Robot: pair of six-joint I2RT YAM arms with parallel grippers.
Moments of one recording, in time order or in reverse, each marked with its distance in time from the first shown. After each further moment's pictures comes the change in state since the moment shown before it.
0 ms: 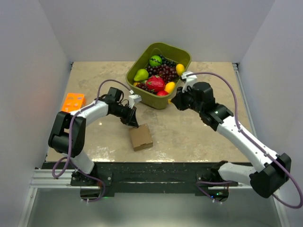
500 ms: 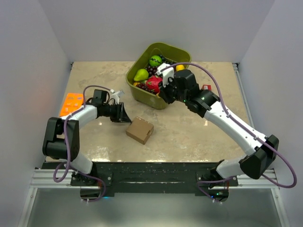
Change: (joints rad) left arm 0.155 -0.089 -0.138 0.154 -0.024 -0.396; right arm 0.150 0.254 0.375 -0.179 0.068 -0.253
